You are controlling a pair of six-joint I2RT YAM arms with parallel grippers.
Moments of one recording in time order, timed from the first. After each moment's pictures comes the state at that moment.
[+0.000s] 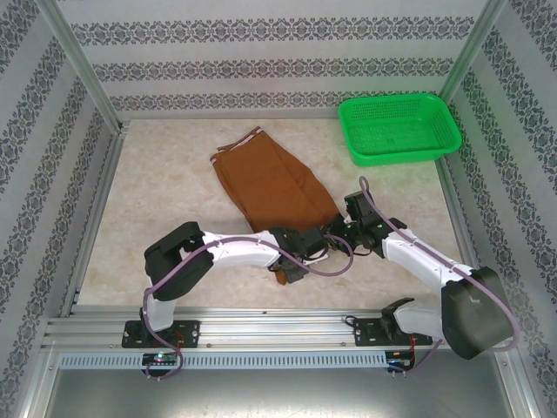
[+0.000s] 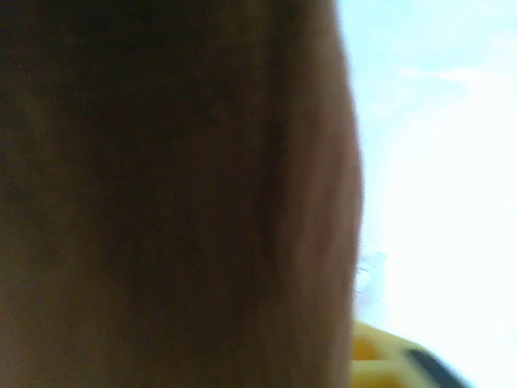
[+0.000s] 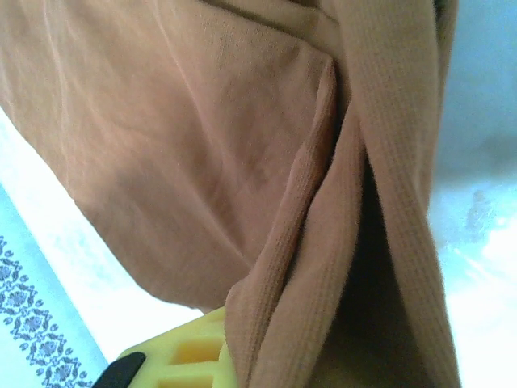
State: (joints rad) left arm -1.06 1.95 1.27 -0.60 -0.11 0.06; right arm 0.39 1.23 0.64 -0.39 -0.40 1.15
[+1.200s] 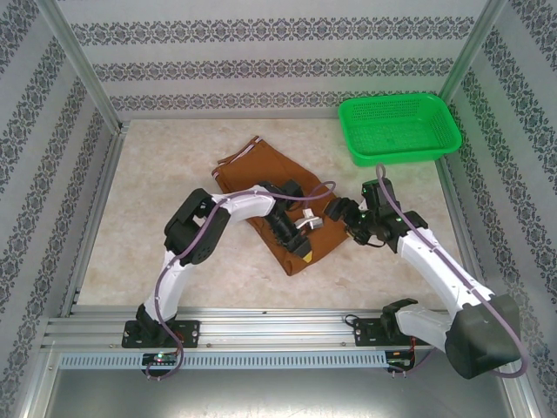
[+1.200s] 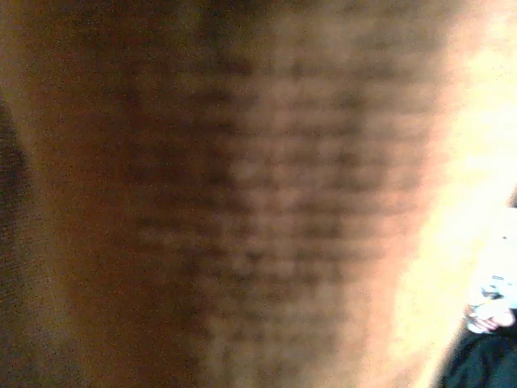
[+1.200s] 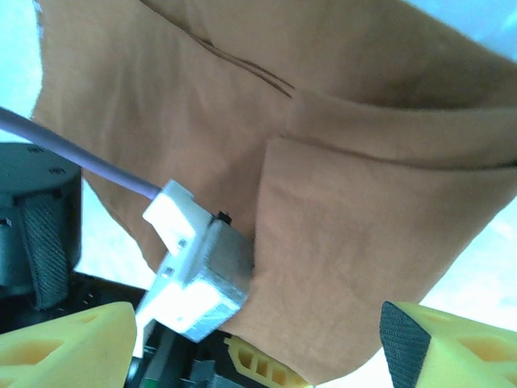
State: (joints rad) left arm -0.70 2.24 1.60 -0.89 0.99 0.10; right arm 0.29 1.12 0.74 -0.55 -0.33 0.94
